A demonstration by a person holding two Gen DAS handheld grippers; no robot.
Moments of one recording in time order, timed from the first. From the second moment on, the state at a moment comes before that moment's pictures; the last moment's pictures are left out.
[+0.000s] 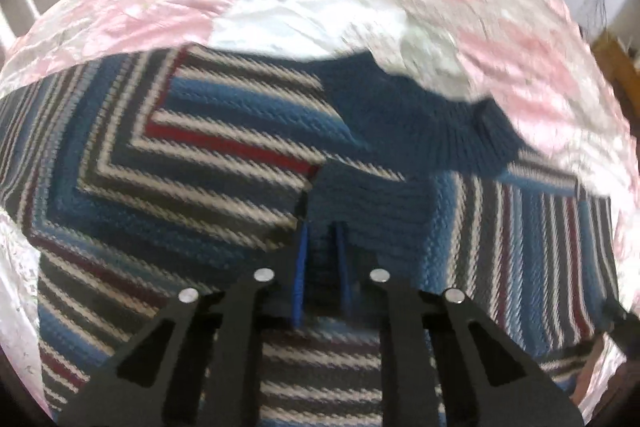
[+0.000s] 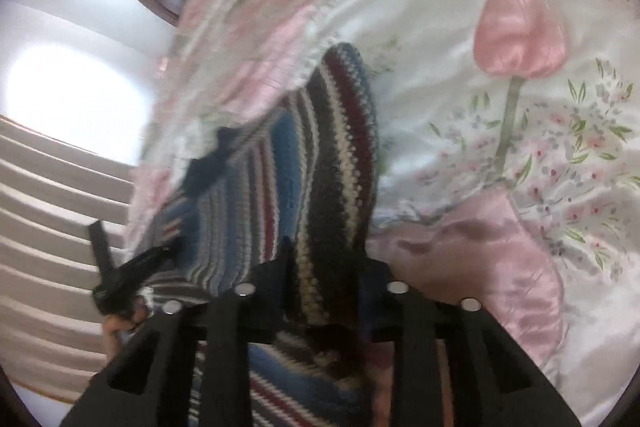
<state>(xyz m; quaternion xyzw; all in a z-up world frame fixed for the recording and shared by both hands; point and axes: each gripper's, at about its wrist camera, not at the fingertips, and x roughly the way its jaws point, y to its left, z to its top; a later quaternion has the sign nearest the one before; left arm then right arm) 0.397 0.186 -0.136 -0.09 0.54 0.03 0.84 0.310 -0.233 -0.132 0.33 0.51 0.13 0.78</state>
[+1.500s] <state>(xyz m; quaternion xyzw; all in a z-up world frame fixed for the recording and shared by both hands) 0.356 0.612 -0.119 -0.20 0.53 0.19 0.80 0.343 -0.040 -0.131 0.13 0.58 0.10 0.80</state>
